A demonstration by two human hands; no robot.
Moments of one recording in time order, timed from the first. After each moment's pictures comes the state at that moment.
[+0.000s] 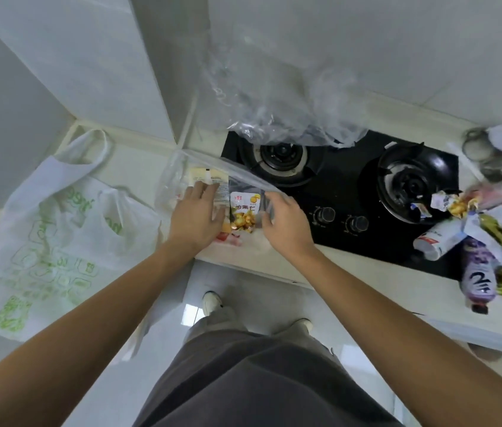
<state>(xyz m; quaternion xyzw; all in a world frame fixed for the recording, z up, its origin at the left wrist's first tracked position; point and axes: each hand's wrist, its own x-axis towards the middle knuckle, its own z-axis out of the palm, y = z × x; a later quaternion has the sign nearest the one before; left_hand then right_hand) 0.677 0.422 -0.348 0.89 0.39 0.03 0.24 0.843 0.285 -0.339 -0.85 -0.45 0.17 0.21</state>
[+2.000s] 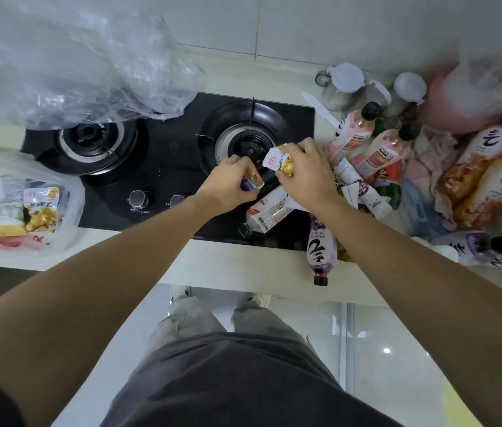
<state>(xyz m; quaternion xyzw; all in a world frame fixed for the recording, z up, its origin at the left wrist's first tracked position) 1.105 0.151 -0.359 0.90 0.24 -0.03 0.36 1.251 0.005 -0.332 -0.89 -0.42 0.11 0.13</state>
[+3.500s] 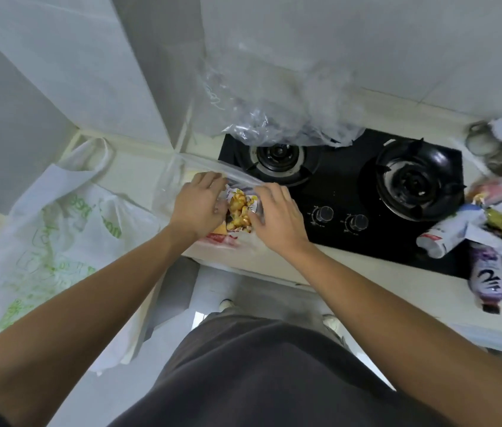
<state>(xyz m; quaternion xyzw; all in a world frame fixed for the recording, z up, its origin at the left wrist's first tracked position) 0.700 0.438 -0.349 0.95 0.28 0.07 0.14 0.850 0.285 -0.345 -0.82 -0.54 0.09 0.17</state>
